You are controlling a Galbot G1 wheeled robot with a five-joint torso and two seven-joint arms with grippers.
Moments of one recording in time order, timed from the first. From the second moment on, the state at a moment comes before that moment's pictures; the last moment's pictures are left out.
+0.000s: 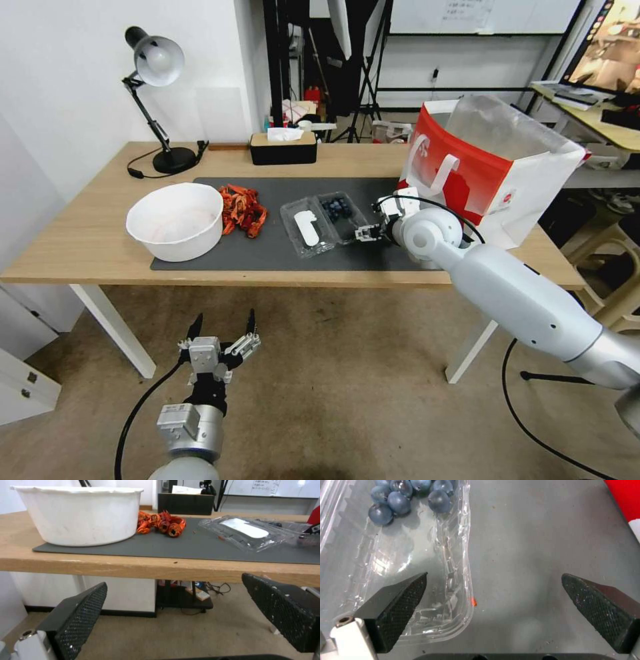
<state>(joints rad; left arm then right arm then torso) 1.74 -1.30 -0.34 -2.16 -0.22 -0.09 -0.31 -0.28 0.94 -0.39 1.58 1.29 -0.74 0.60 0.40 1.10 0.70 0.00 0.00</state>
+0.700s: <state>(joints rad) 1.74 -1.30 -0.33 -2.16 -0.21 -0.10 -0.31 -0.29 0.93 -0.39 1.61 1.31 -0.74 0.62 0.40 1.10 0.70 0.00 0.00</state>
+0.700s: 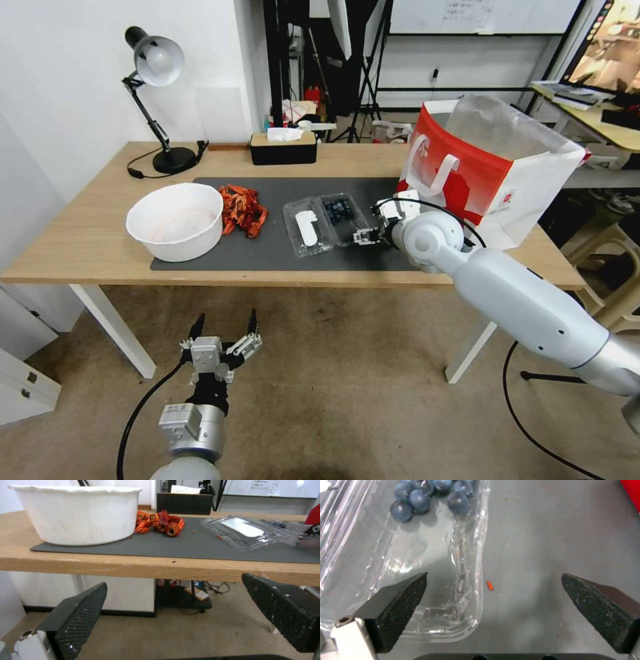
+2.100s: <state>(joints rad) 1.73 -1.30 -0.33 -2.17 -0.22 -0.10 -0.31 -0.68 0.85 -0.05 1.97 0.87 -0.43 0.48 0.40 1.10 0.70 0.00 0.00</state>
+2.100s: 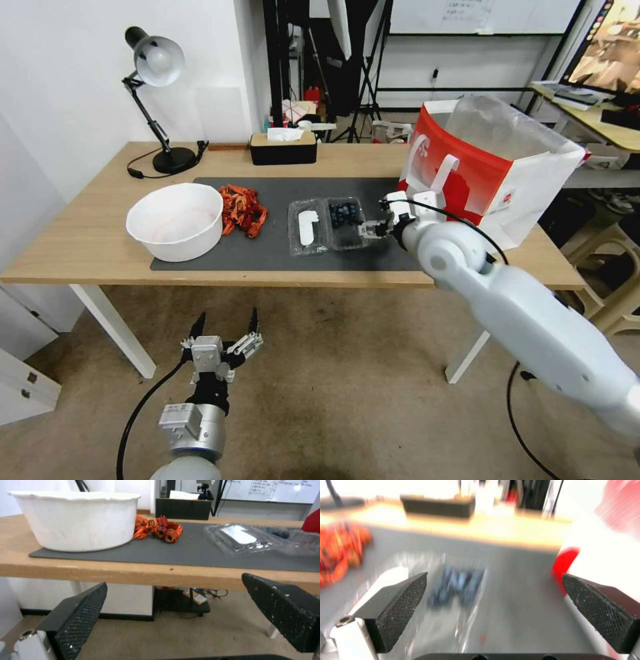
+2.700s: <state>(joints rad) 1.71 -1.28 -0.33 -2.18 -0.27 -0.08 -0.30 -1.48 1.11 0.32 2.12 0.25 0.26 0.31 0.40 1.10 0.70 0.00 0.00</state>
